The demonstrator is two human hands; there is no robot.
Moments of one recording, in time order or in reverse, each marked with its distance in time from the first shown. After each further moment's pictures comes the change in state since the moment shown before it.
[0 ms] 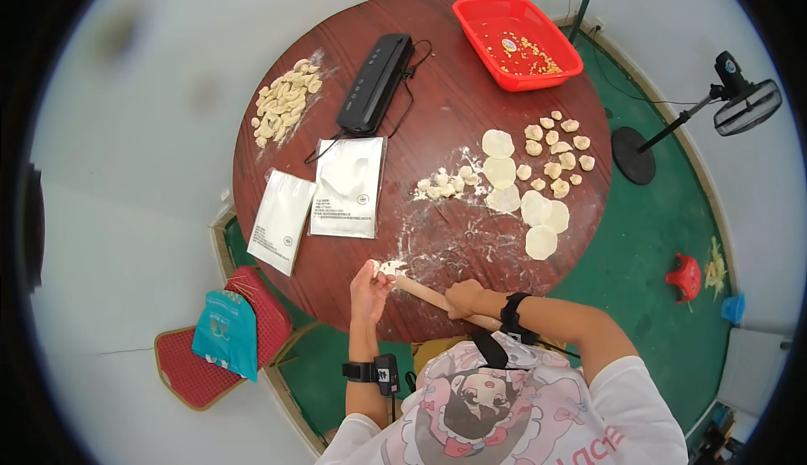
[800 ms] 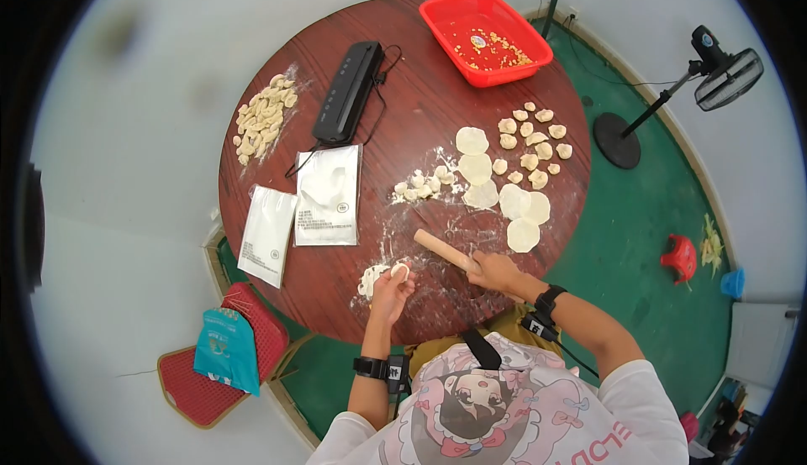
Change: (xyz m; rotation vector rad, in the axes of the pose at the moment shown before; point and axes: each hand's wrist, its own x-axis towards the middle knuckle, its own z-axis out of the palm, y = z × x) left_hand 0.014 -0.058 0.020 0.153 -0.122 -0.188; right_hand -0.069 0.065 -0.002 0.392 0.547 0.263
